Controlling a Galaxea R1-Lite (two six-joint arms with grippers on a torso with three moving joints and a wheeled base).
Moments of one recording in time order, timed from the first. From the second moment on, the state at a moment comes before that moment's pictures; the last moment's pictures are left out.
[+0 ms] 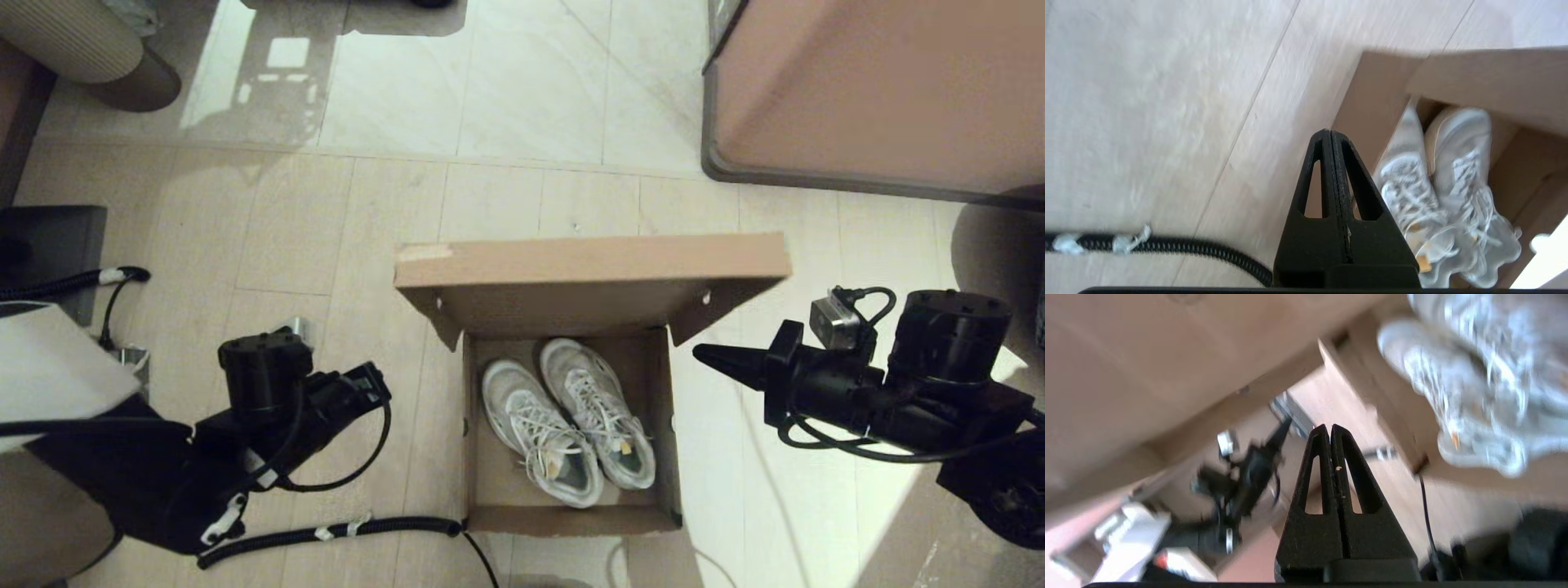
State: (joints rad) left arm -0.28 1.97 -0.58 -1.09 0.11 -0.46; right arm 0.21 1.76 -0.58 -1.06 0.55 1.13
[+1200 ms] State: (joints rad) left arm -0.09 1.63 -0.31 -1.09 0.11 -0.42; right arm 0.61 1.78 -0.61 -0.59 -0.04 0.24
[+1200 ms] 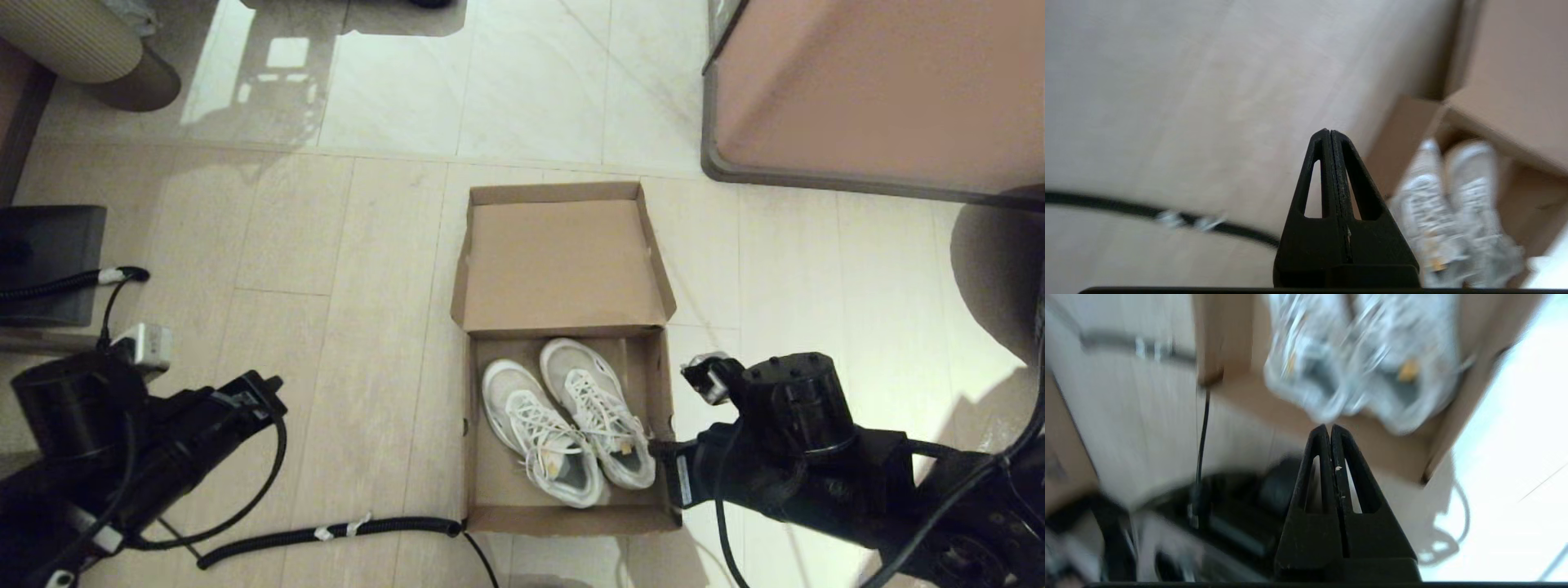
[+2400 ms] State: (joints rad) left arm -0.04 1.56 -0.17 -1.16 0.11 -0.40; right arm 0.70 2.21 -0.89 -0.65 -0.23 0.06
